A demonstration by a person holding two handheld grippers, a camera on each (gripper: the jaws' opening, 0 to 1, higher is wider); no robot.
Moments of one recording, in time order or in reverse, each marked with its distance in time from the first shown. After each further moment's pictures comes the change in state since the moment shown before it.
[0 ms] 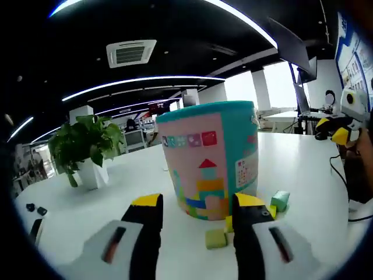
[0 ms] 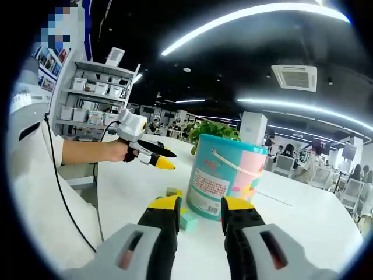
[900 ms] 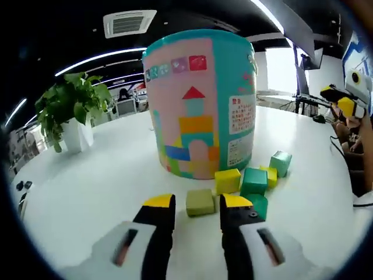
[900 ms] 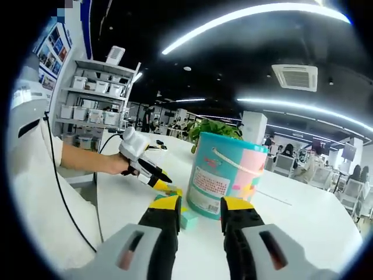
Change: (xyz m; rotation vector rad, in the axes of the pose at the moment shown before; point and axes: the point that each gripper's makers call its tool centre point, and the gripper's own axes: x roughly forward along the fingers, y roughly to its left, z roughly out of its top) left arm 0.012 -0.028 -0.074 -0.045 0.210 -0.055; right arm 0.001 0.001 -0.004 -0.005 0.007 -0.001
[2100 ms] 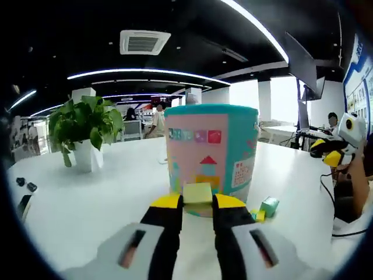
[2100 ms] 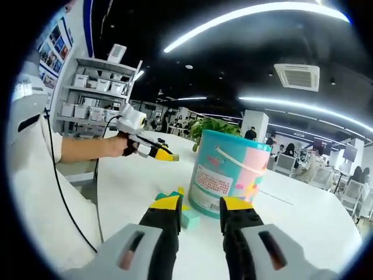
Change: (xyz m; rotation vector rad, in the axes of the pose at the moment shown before) left arm -0.052 0.021 0.078 -0.087 -0.223 -0.006; right arm 0.005 0.005 -0.003 -0.009 0.013 0.011
